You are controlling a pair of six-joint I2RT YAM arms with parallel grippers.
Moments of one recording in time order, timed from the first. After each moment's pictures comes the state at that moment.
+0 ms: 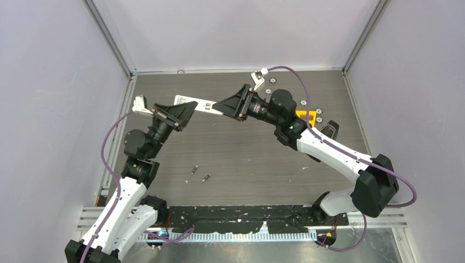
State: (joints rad) left arm -0.31 0.72 0.61 0.41 0.23 -1.38; right arm 0.72 1.39 1.08 0.42 -0.45 1.14
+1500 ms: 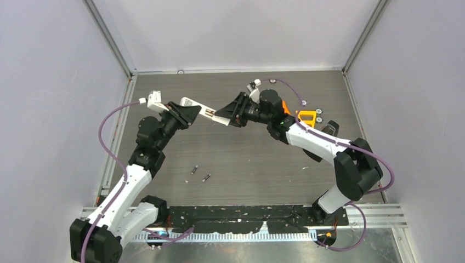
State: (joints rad) left arm -0.31 0.88 0.65 0.28 0.16 -0.82; right arm 0.65 1.55 1.08 0.30 -0.49 1.25
